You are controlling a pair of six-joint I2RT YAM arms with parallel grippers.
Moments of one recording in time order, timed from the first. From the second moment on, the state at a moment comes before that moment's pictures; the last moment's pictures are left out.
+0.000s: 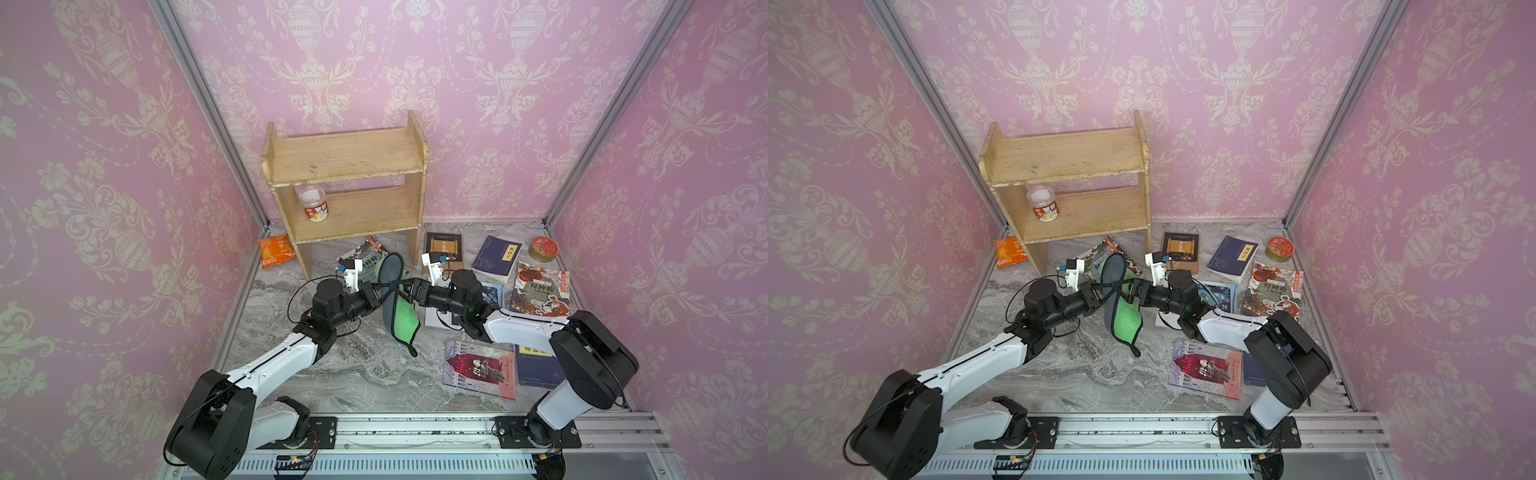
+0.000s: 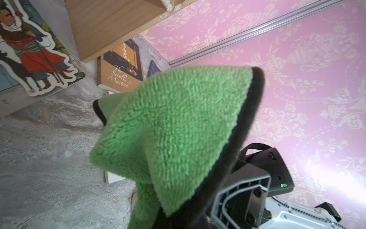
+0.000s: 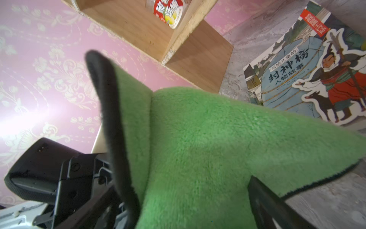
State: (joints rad) left arm -0.44 1.21 0.54 0.54 0.50 -1.13; right arm 0.62 1.64 0.77 0.76 -0.46 0.99
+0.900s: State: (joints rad) left arm -0.46 1.32 0.51 0.85 0.48 -1.27; right arm 0.57 1.72 0.84 1.08 -0.48 1.54
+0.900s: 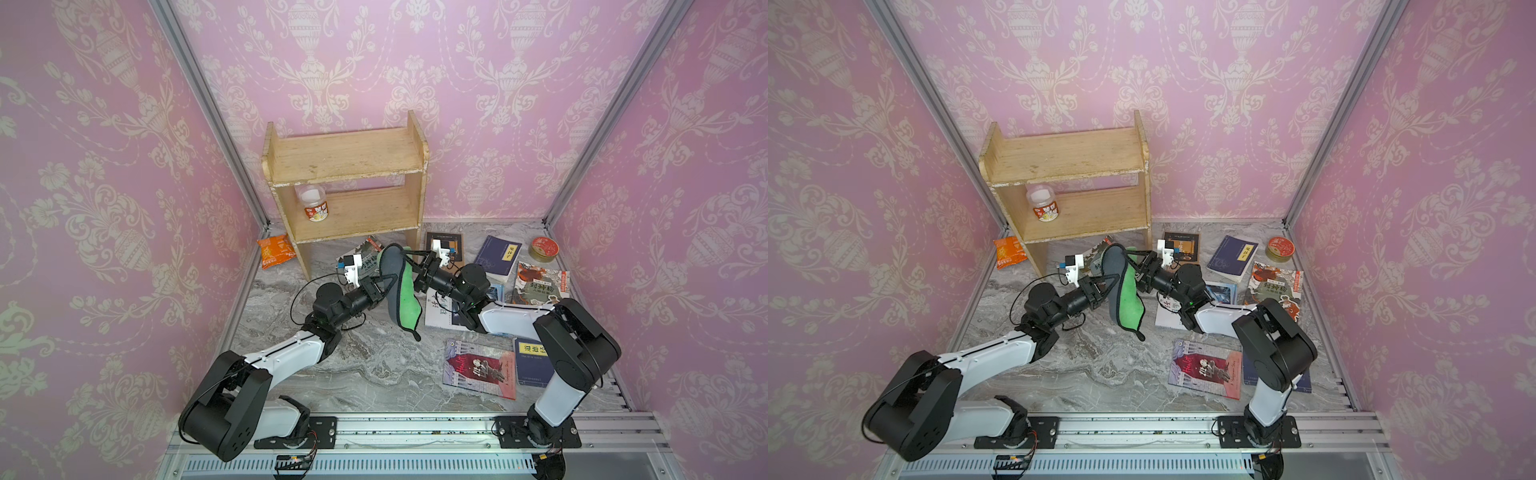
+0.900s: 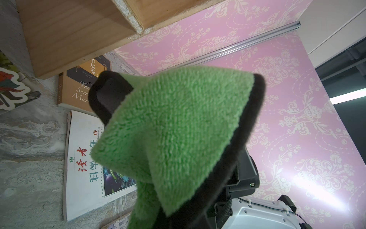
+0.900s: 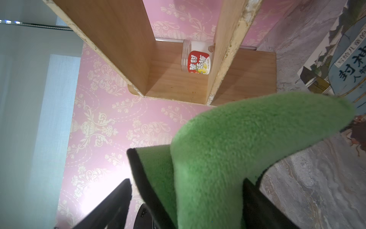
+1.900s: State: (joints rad) left arm -0.47 1.35 0.52 0.76 0.56 -1.26; right arm 0.62 1.54 0.95 0.43 -0.44 1.06
